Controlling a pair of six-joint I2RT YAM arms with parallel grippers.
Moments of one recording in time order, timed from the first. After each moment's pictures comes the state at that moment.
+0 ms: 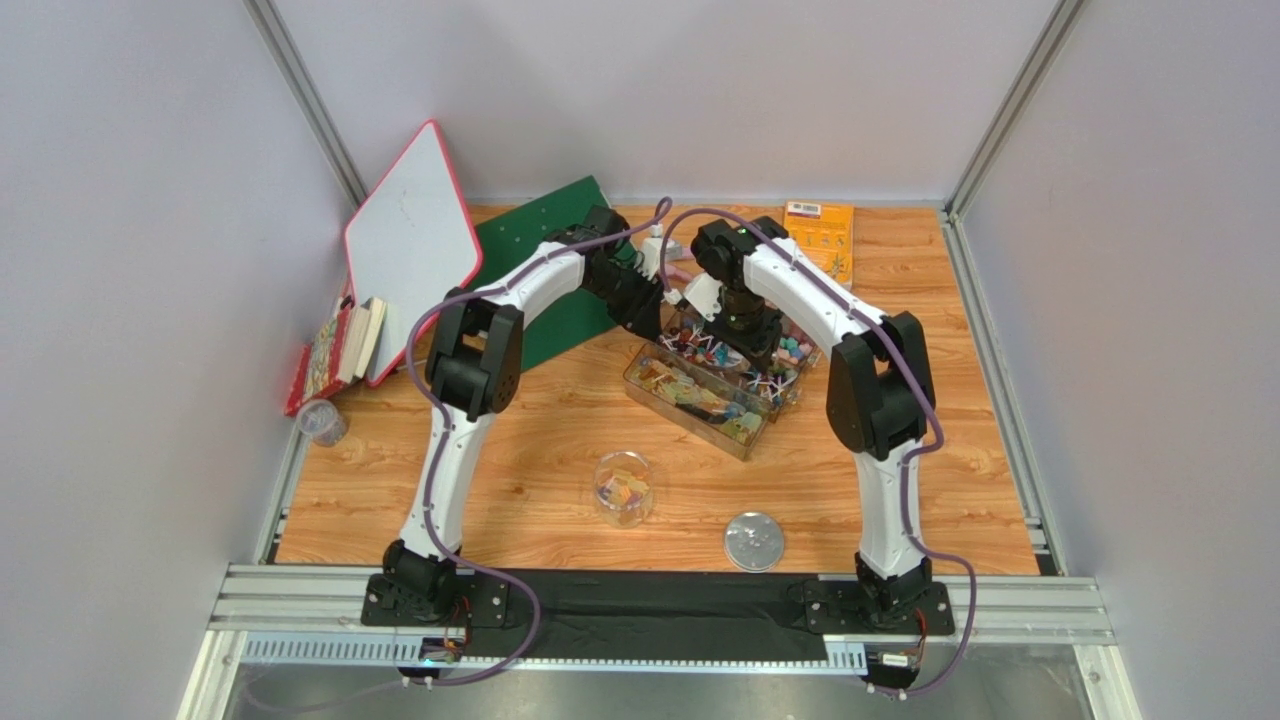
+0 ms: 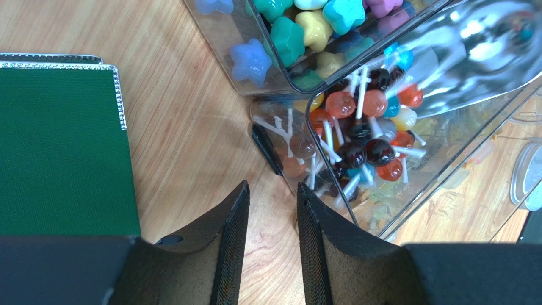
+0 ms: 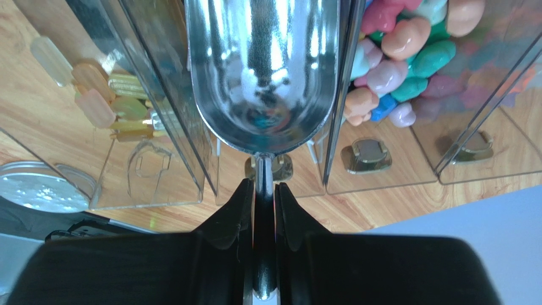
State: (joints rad) left arm -0.43 2.42 2.01 -0.73 0.75 0.32; right arm 0.49 2.09 1.86 -1.35 0.11 -0.47
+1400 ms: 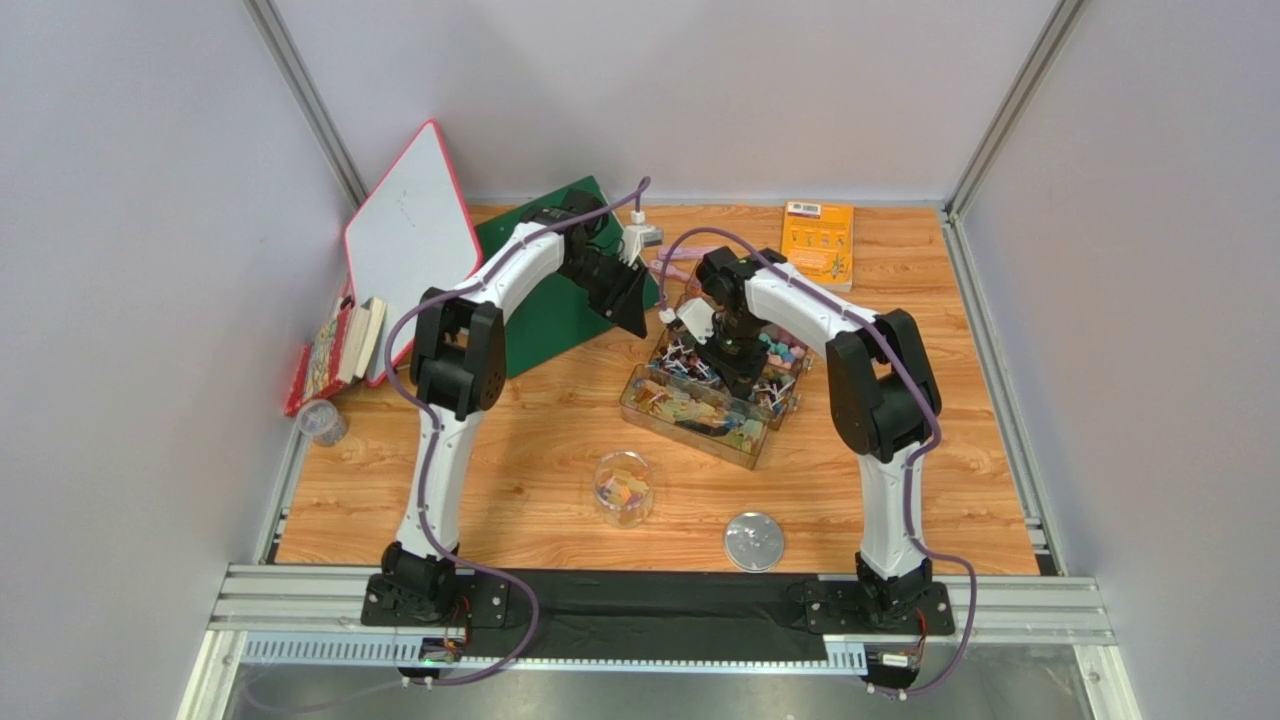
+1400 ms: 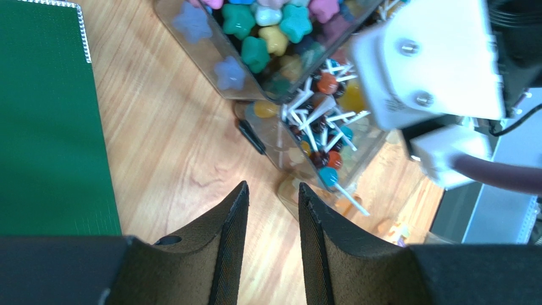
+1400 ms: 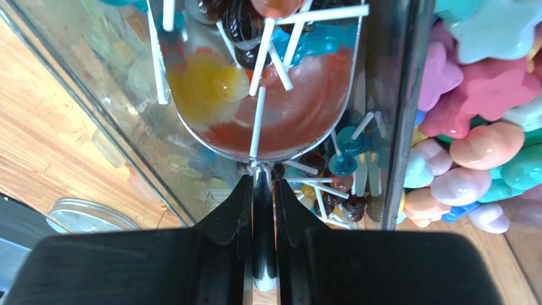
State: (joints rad) left arm -0.37 2.38 2.10 -1.00 0.85 0.39; right arm 0.48 2.08 1.63 -1.11 -0.13 -0.47
